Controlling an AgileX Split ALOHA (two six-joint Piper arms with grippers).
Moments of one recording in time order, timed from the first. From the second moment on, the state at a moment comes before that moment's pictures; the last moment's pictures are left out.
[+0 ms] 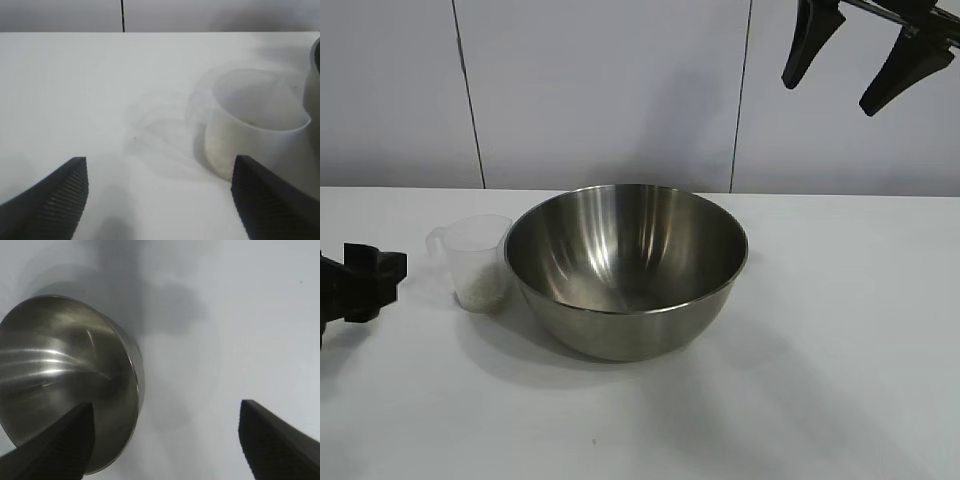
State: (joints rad) left arm -0.32 1.92 -0.31 -0.16 -1.14 0.01; right arm 0.07 1.90 -1.80 0.28 1.24 -0.03
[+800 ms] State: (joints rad) left arm -0.24 2.13 -0.48 -0.13 -1.15 0.06; right arm 0.07 1.90 -1.80 0.28 1.24 -0.03
